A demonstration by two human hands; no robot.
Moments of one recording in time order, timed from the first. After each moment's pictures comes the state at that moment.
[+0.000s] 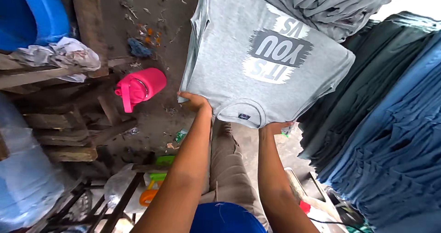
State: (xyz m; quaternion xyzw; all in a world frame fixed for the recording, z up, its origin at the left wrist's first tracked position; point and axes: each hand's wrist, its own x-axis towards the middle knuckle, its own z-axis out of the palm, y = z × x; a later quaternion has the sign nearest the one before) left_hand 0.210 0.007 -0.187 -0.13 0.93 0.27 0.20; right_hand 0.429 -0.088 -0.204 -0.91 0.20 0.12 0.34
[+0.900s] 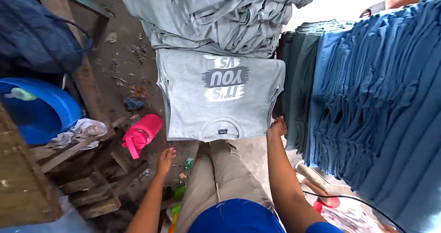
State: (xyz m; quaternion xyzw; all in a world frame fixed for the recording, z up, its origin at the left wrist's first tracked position) left_hand 0.078 -0.060 -0.086 0.25 0.76 -0.08 0.59; right_hand 0.525 -0.061 -0.128 -0.86 0.20 0.20 0.43
